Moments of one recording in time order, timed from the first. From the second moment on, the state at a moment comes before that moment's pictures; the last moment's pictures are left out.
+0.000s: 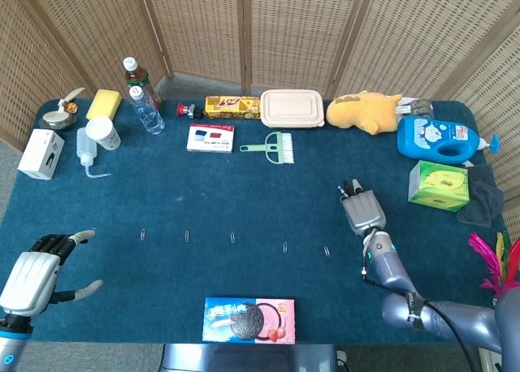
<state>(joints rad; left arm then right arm) -0.08 -1.05 0.03 -1.89 1.63 1.48 0.14 0.85 -1.46 0.03 -1.48 -0.63 0.98 -0.92</state>
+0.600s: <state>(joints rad) -0.08 -1.06 0.03 -1.88 1.64 1.49 0.14 0.86 -1.48 0.03 -1.38 -0.61 0.96 -0.92</state>
